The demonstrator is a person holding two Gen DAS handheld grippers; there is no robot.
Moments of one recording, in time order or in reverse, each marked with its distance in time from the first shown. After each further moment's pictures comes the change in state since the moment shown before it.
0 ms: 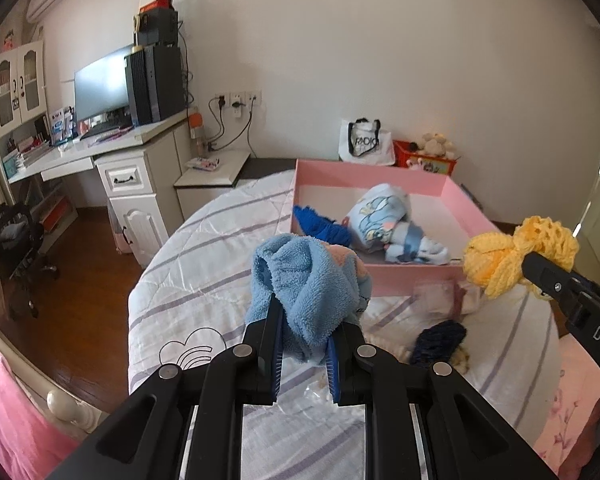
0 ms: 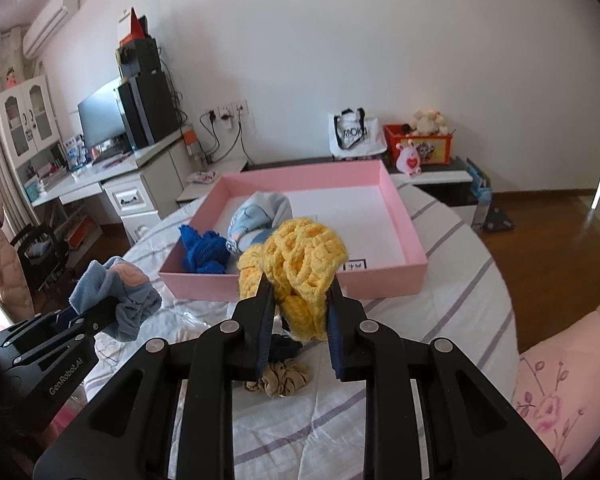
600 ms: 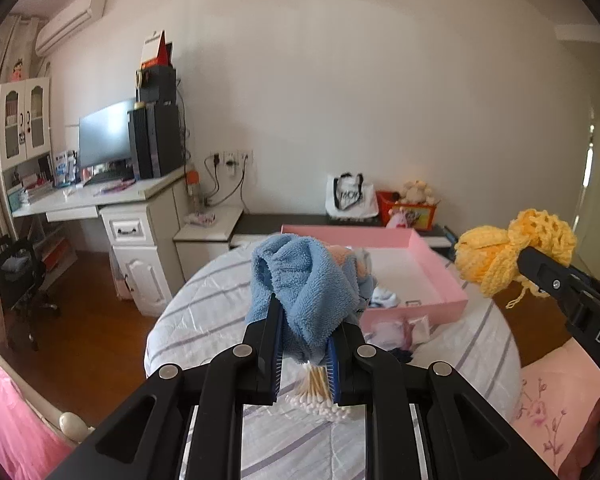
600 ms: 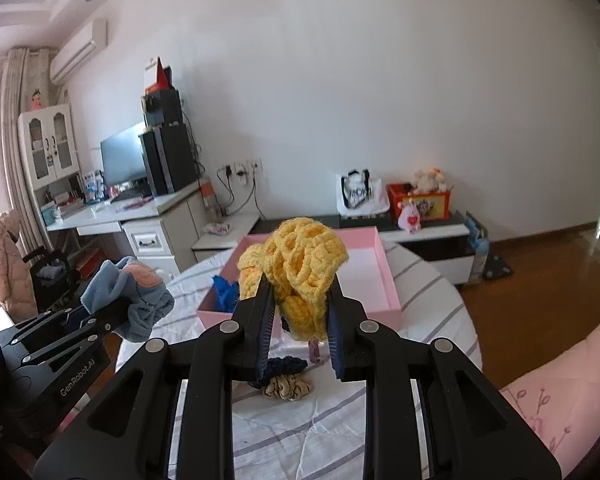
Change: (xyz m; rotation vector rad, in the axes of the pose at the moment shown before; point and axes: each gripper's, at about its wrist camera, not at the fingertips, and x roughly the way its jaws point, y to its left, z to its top) left arm -0.108 -0.011 -0.020 0.023 -0.202 -0.023; right arm -0.095 0.007 0.007 -0.035 -0.214 0.027
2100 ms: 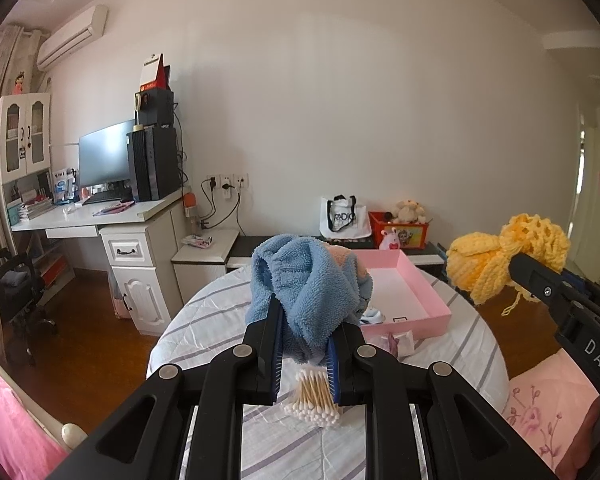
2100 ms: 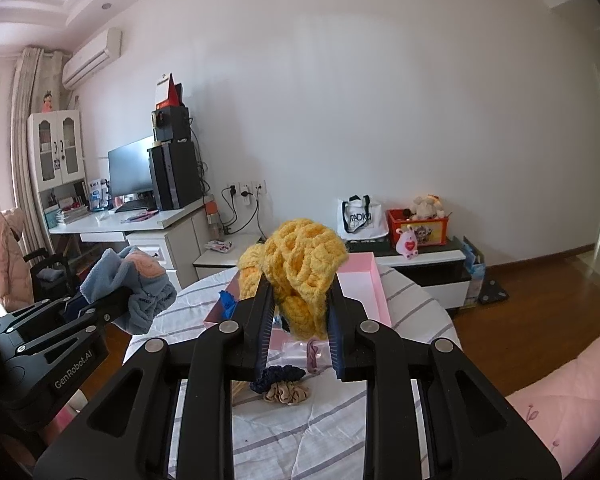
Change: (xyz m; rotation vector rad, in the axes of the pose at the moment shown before) left arm -0.058 0.001 -0.018 0.009 -0.072 -0.011; right arm -0.032 0.010 0.002 -0.041 -0.068 -0.005
